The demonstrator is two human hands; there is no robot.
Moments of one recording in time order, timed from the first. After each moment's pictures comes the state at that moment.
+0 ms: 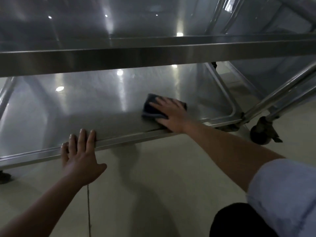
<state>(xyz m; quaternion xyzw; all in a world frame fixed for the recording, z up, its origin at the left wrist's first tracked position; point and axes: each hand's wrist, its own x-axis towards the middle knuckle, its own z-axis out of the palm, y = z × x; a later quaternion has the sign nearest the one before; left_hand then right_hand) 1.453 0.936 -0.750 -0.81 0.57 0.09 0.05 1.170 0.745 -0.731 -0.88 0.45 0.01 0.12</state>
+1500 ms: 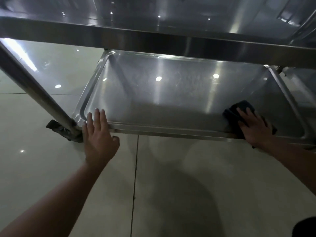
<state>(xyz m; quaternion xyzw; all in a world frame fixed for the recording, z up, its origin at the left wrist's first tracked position) 1.556 1.005 -0.757 -0.86 0.49 -0.02 -0.13 1.124 0.774 -0.732 -0.76 0.64 0.02 0.10</state>
